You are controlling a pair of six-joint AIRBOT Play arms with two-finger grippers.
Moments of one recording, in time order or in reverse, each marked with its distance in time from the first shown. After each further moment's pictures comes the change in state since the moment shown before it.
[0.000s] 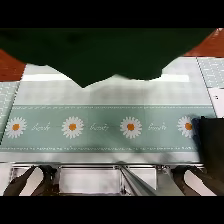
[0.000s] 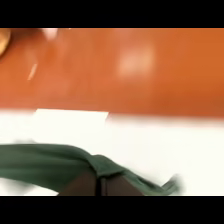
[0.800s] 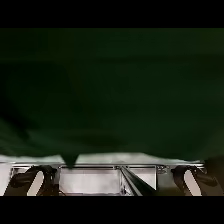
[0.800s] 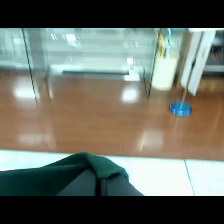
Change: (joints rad) left arm -0.389 0.333 0.401 0.786 -0.148 -0.245; right arm 0.002 0.412 0.158 -0.369 0.311 0.163
